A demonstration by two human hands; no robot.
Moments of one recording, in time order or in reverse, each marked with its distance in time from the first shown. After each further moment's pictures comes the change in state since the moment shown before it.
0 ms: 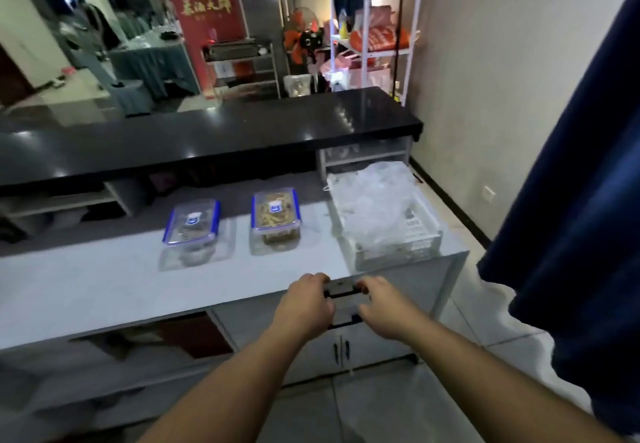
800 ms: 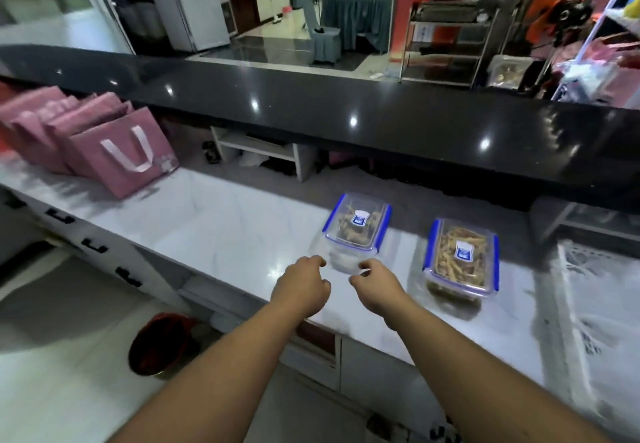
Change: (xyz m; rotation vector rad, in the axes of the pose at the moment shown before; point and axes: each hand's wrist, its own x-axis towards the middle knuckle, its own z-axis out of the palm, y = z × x) left_hand 0.063 -0.298 -0.137 -0.157 0.236 -0.580; right_hand 0.232 -0.297 0.160 0.228 -0.297 -0.129
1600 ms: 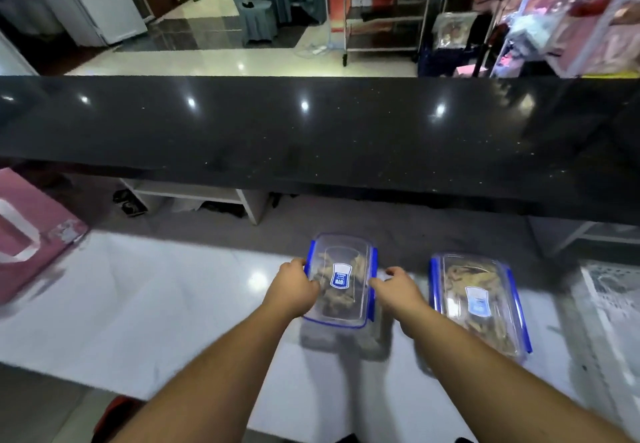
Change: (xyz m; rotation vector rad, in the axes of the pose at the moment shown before) left_hand 0.231 0.033 -0.011 -0.127 -0.136 -0.056; right_hand 0.185 -0.005 -0.058 0.181 0.179 0.321
